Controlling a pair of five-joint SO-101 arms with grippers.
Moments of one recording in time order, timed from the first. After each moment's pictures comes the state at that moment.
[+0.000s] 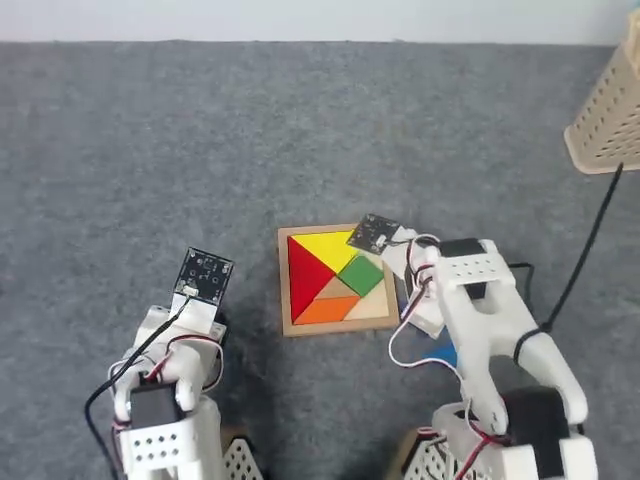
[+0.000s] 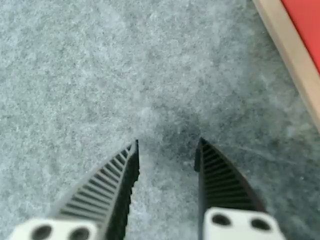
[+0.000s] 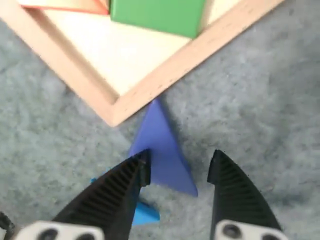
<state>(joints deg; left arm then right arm) -15.6 -102.5 97.1 72.6 -22.3 -12.0 -12.7 49.1 59.6 47.3</state>
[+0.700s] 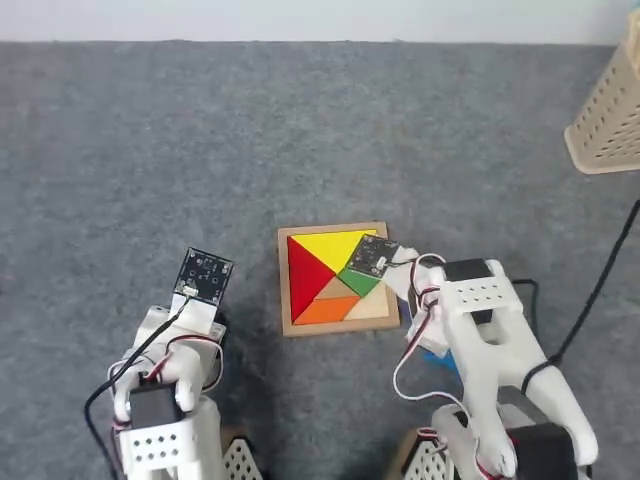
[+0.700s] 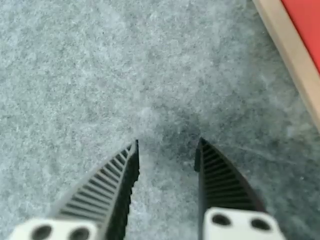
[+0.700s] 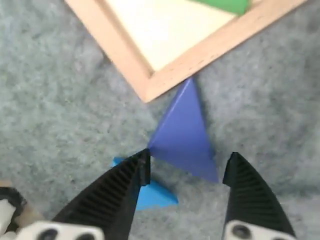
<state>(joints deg) -15.6 -102.5 97.1 72.6 -22.3 -12.4 -23.4 57.3 61.6 51.4</state>
